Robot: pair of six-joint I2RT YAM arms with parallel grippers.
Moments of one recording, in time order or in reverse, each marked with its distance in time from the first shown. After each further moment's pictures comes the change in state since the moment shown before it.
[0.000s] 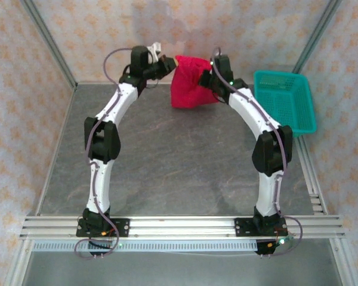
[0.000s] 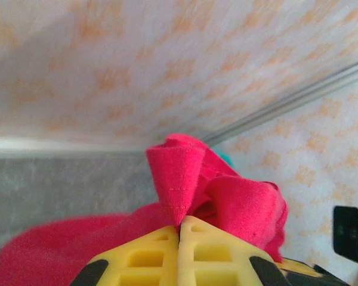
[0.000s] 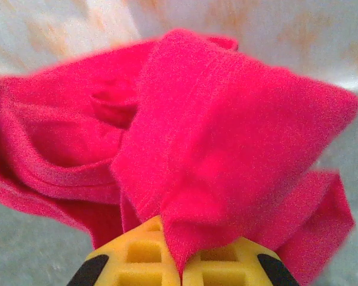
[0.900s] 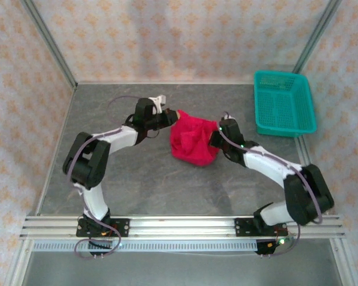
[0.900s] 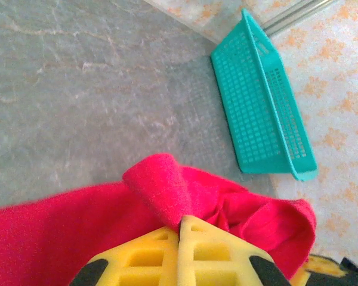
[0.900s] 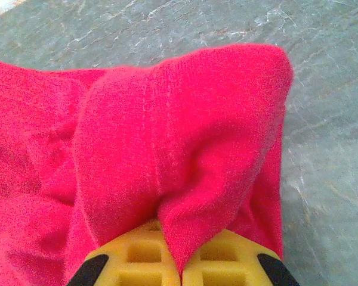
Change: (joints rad) left arm -0.135 -0.388 -0.955 0.385 -0.113 0.072; right arm 0.100 -0.559 -1.032 0.316 0.075 0.075
